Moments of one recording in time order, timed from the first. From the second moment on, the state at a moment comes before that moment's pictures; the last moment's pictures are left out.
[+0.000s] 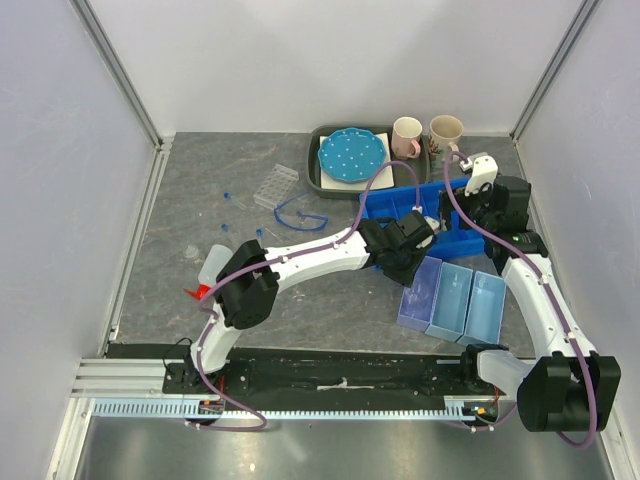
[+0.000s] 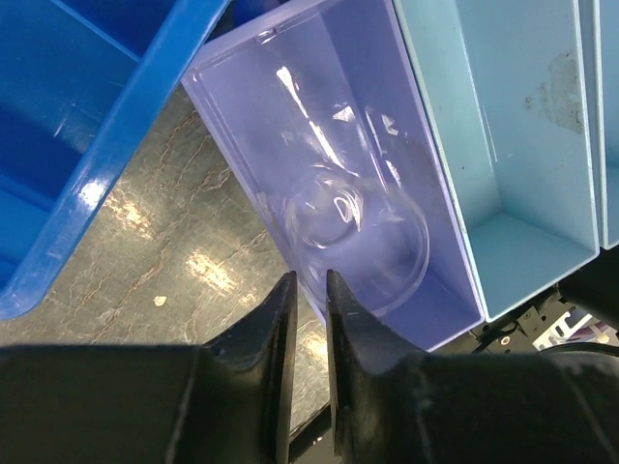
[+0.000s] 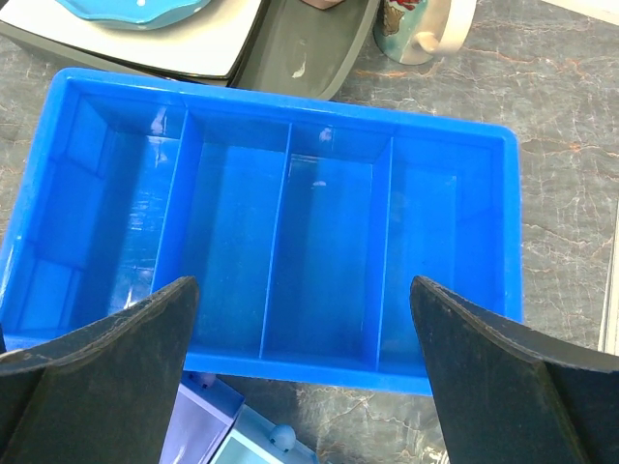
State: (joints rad) left arm -1.11 2.12 1.83 -0.68 0.06 -0.46; right arm 0.00 1.10 0.87 -0.25 -0.21 -0.19
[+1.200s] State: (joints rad) left arm -0.72 1.20 1.07 -0.57 -0.16 -0.30; right arm -0.23 1.11 0.93 -0.43 -0.49 -0.31
